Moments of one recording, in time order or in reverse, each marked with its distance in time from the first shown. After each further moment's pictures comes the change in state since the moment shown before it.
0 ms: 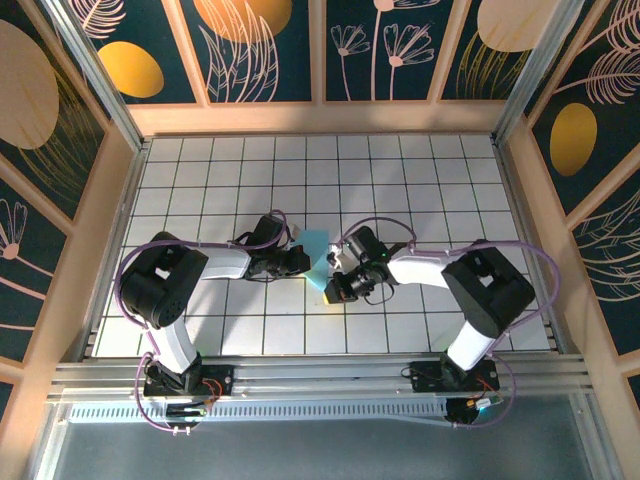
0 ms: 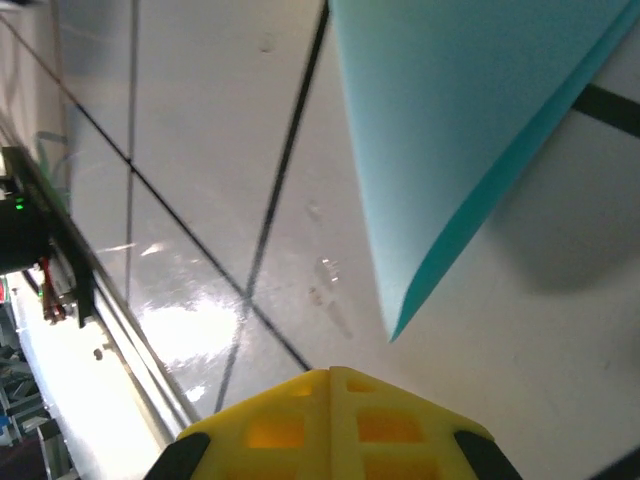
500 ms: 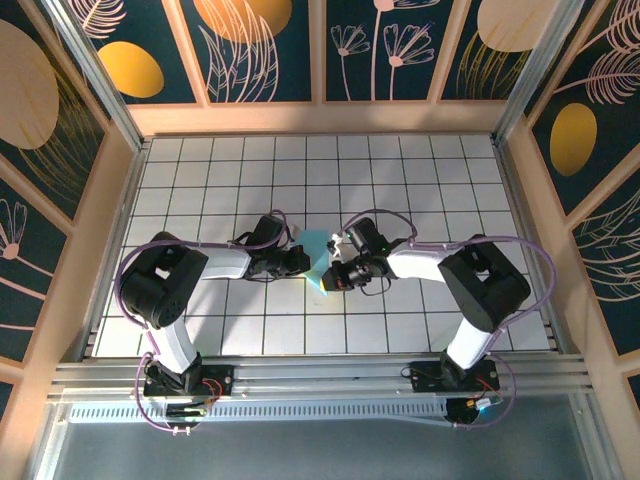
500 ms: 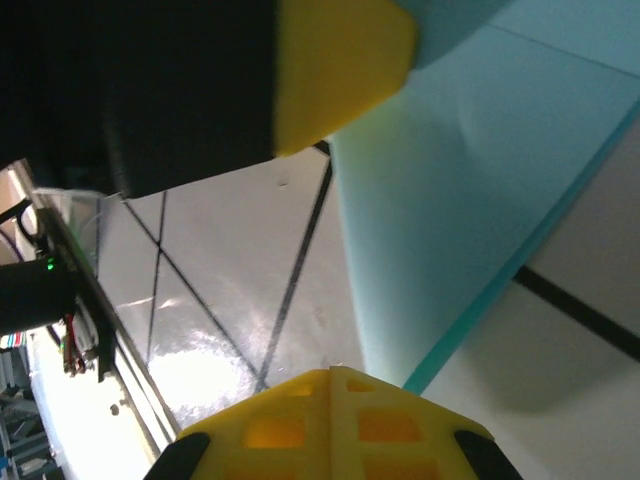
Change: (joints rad) left arm 0.000 0.000 0.000 0.000 0.000 0.000; right arm -0.031 0.066 0.035 0.106 0.017 0.039
